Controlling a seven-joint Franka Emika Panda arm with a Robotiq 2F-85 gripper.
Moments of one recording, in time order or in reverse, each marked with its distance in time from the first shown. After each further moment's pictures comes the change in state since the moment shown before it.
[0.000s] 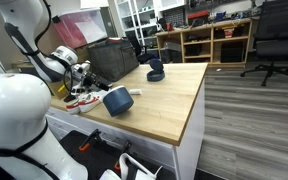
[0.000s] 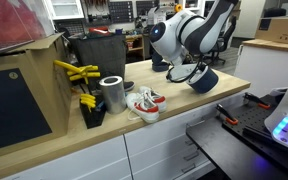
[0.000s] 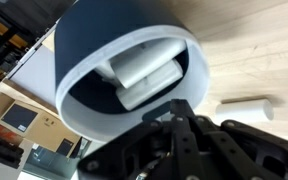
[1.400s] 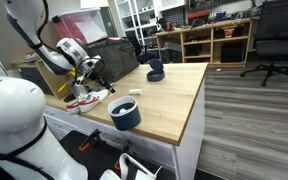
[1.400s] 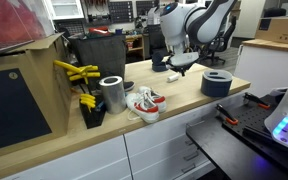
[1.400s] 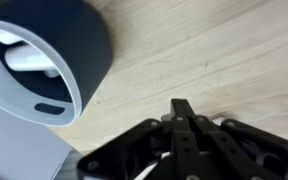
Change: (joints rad) arm -0.207 -0.089 0.028 -0.050 0.221 0.358 -0.340
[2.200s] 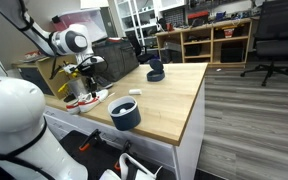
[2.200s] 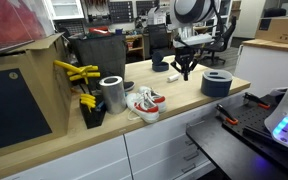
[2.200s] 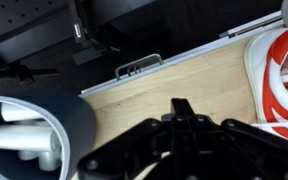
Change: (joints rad) arm -0.011 -0.145 -0.004 -0.046 0.925 -0.135 -0.956
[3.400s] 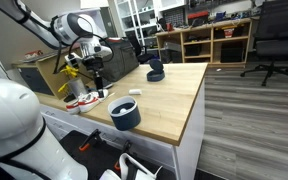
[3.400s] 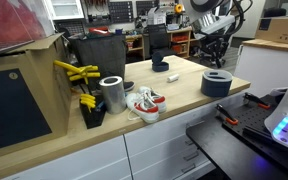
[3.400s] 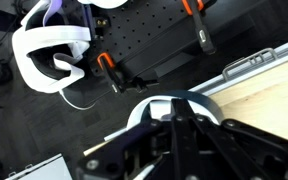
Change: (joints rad) arm -0.147 -0.158 -0.035 -0.031 -0.250 -0.377 0.159
